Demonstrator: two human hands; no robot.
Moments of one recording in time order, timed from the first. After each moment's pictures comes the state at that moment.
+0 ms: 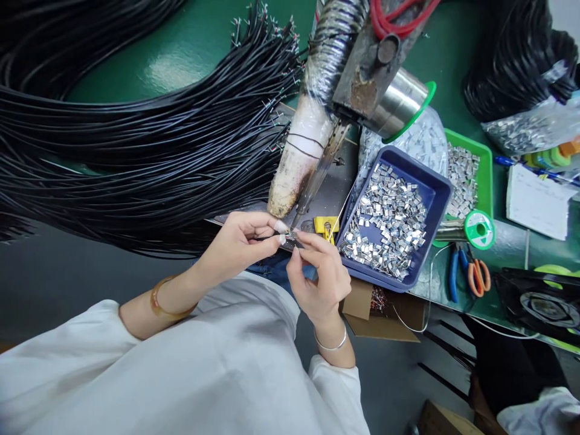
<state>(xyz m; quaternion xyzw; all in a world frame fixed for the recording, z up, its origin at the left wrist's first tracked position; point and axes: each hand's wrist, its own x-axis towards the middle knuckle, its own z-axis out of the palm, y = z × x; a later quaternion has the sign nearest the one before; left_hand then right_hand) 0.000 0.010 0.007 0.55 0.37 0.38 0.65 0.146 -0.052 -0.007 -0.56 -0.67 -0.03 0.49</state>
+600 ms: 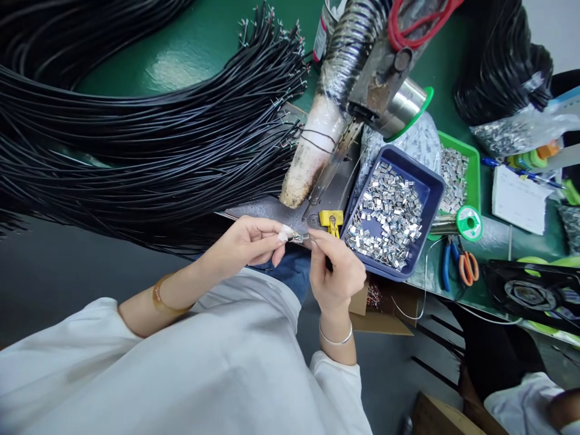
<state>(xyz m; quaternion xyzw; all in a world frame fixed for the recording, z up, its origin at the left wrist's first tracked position) -0.020 -0.003 0.000 0.45 0.28 0.30 0.79 0.157 -0.057 -0.007 -0.52 -0.70 -0.06 0.49</state>
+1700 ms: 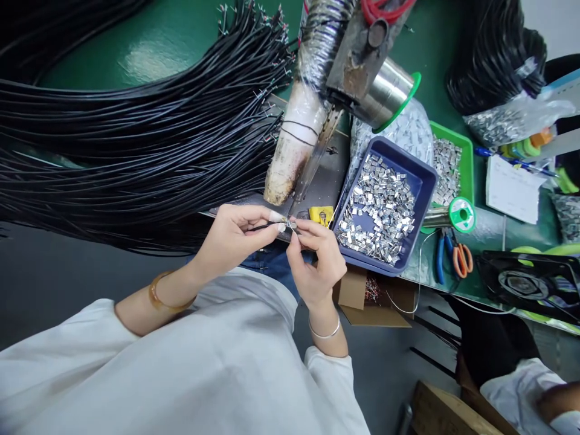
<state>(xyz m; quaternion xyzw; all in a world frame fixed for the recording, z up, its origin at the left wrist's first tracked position) 0.000 0.003 0.001 0.55 0.40 0.41 0.61 0.142 -0.050 -0.012 -0.55 -0.64 0.01 0.54</state>
